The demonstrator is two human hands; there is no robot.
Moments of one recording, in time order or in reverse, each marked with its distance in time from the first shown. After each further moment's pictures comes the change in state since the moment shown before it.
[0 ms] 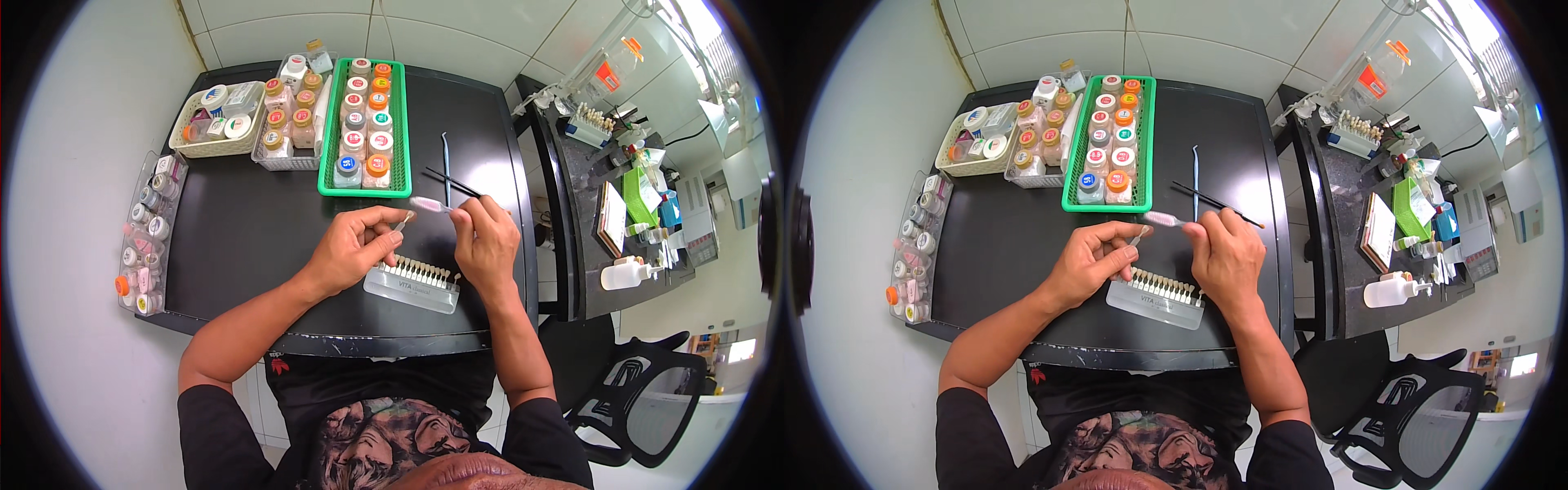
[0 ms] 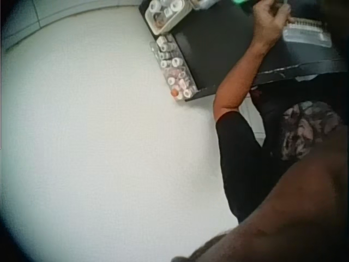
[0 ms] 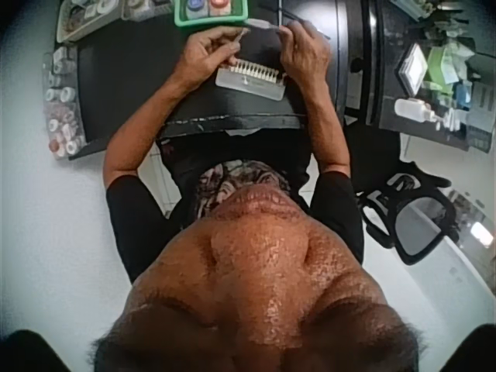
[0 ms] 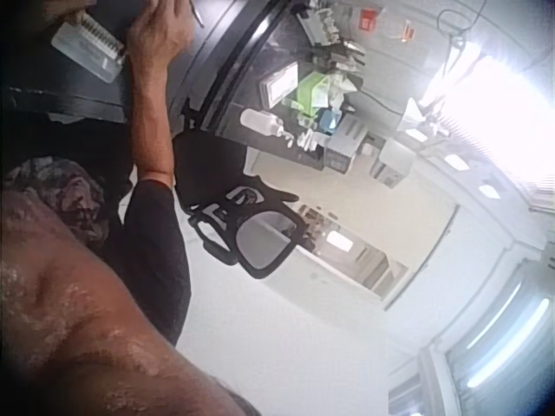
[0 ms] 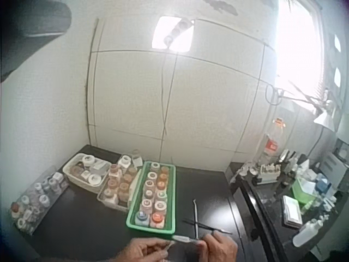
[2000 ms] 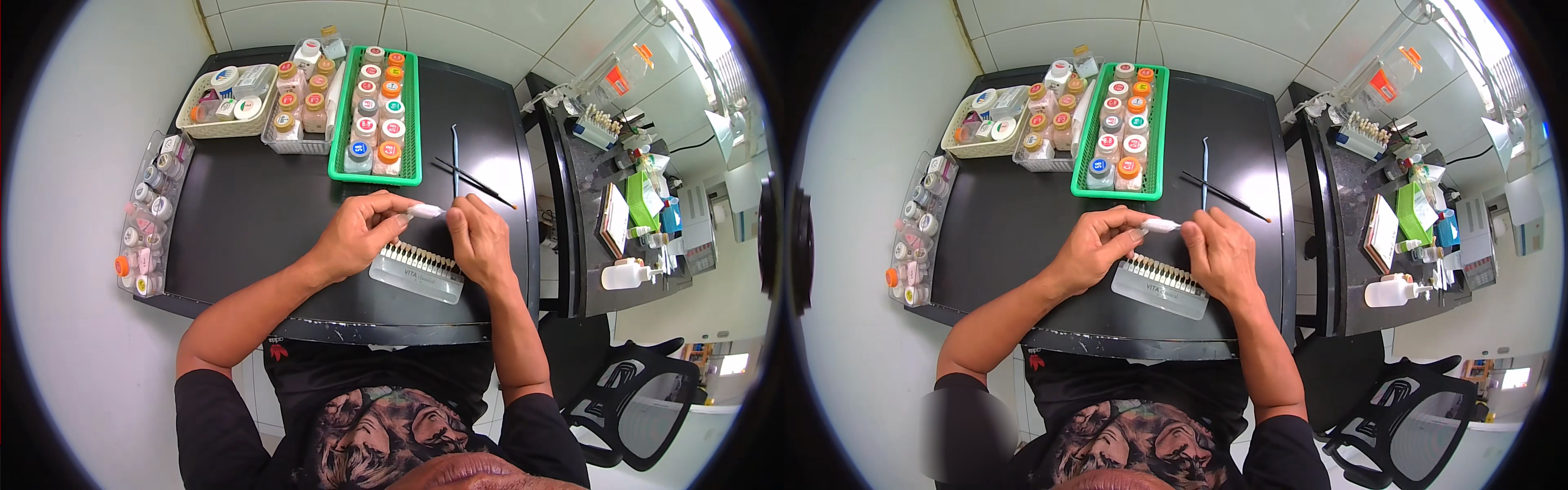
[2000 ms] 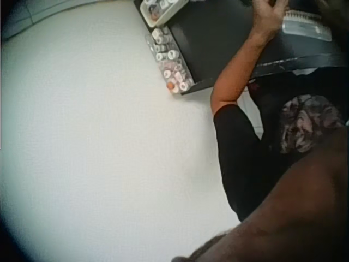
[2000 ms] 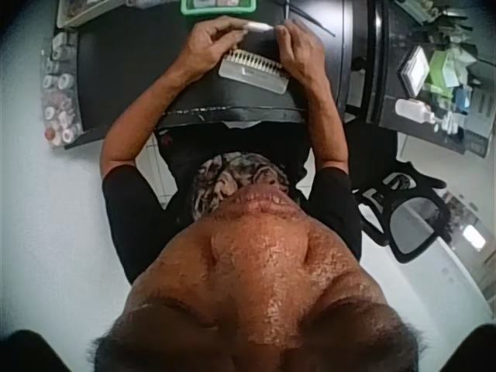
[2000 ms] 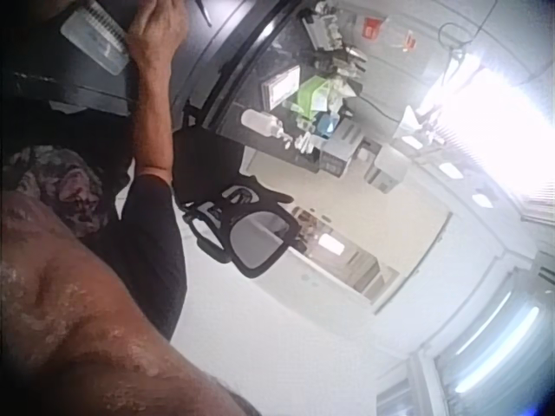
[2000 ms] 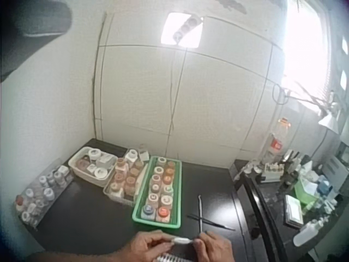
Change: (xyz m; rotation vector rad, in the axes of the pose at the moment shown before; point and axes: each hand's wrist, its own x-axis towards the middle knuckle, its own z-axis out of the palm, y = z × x) left_hand 0.000 -0.004 -0.002 -0.003 0.023 0.023; right_hand -0.005 0.000 0.002 0.191 -0.273 0.034
